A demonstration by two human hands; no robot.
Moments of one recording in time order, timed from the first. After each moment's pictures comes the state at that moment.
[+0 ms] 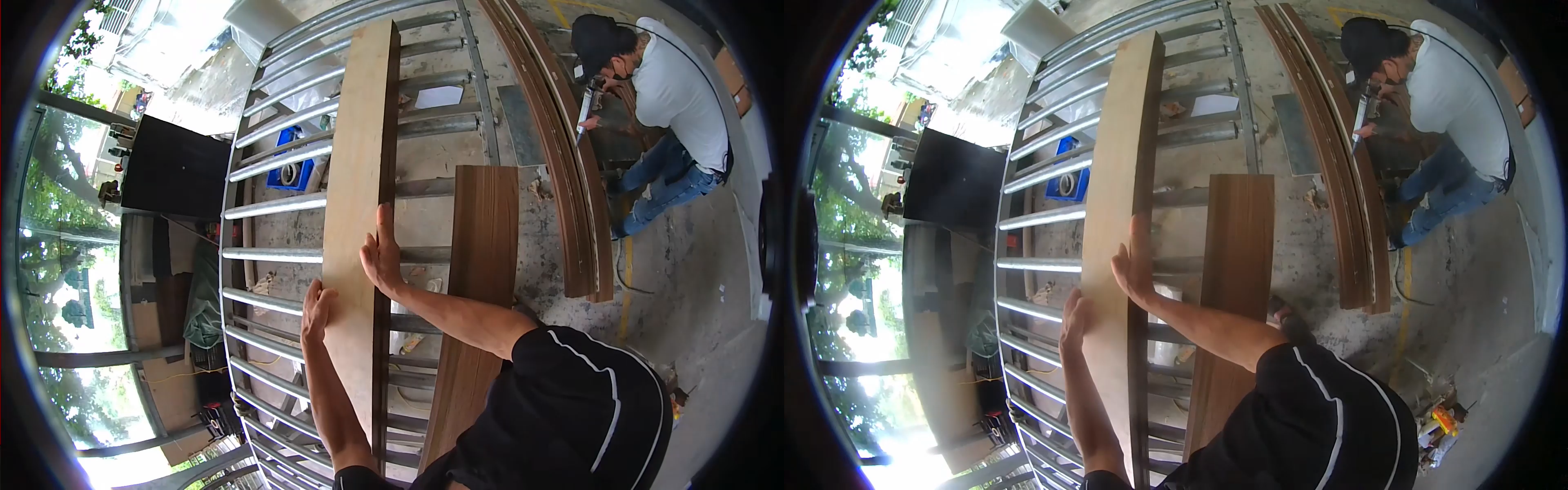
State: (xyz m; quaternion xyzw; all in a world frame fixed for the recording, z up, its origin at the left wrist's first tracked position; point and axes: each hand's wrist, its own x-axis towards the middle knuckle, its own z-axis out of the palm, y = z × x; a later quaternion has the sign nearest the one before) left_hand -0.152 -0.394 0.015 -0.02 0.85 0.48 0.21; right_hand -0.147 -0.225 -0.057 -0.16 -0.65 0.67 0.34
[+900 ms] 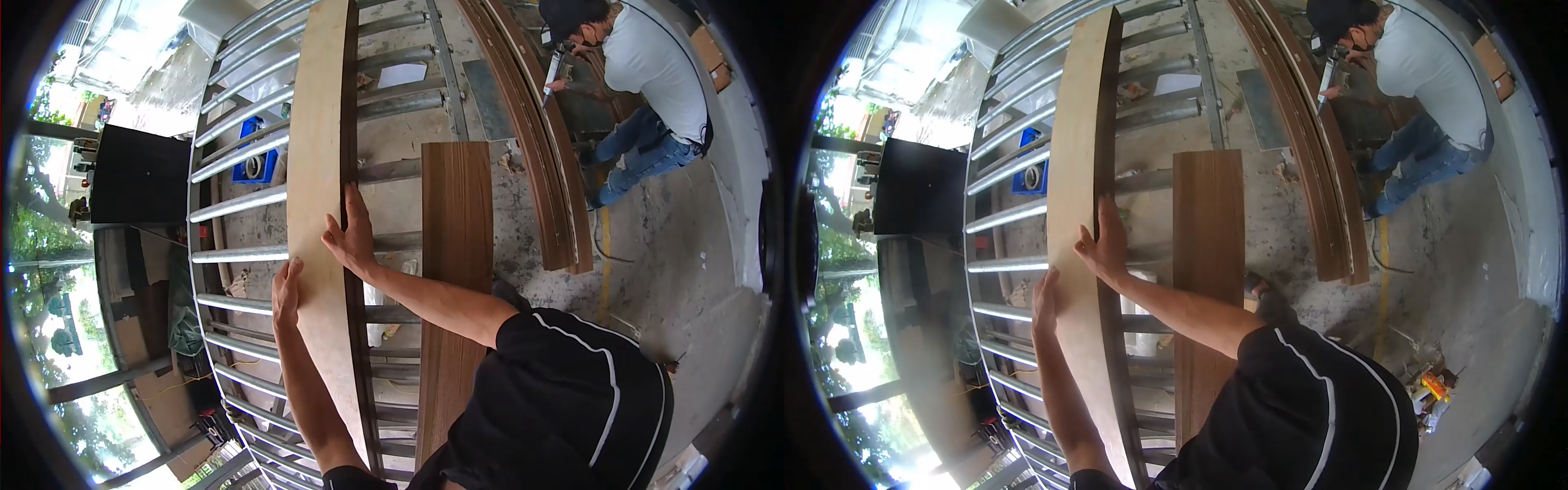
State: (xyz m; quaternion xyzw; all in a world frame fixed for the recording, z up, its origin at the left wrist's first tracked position) left_hand -0.182 -0.370 0.015 -0.02 0.83 0.49 0.24; right_hand -0.165 -0.206 -0.059 -0.22 -0.70 0.59 0.33
